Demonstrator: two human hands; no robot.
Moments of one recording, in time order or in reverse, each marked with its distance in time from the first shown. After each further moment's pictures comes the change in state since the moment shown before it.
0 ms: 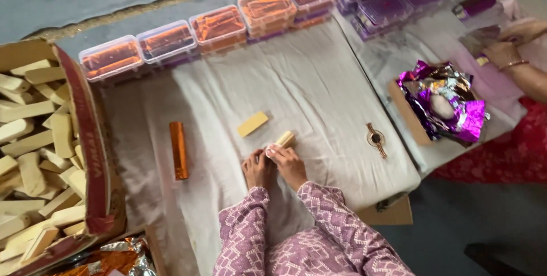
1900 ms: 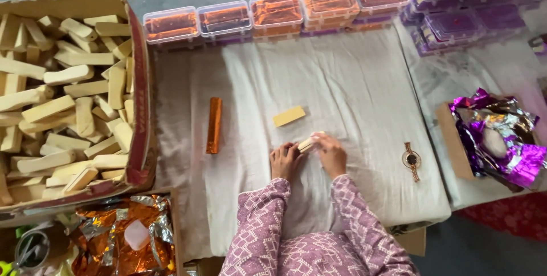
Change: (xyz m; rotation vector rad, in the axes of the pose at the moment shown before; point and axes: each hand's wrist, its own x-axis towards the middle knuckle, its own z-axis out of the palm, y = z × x) left_hand -0.006 -0.007 0.016 0.005 -0.025 -0.025; right_hand 0.027 0.032 -0.022 0.091 -0.018 0.127
